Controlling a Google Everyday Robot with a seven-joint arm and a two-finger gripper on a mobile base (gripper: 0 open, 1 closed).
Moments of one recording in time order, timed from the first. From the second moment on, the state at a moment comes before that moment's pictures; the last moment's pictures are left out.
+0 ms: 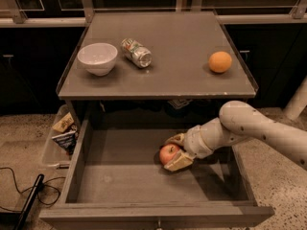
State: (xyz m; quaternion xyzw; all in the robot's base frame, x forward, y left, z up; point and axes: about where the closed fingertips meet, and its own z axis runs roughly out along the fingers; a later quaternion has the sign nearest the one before) arm 0.505 -0.081 0.618 -0.62 0.69 0.26 0.27
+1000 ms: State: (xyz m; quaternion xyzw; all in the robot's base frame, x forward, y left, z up) arm 0.505 -0.081 0.618 -0.62 0.69 0.26 0.27
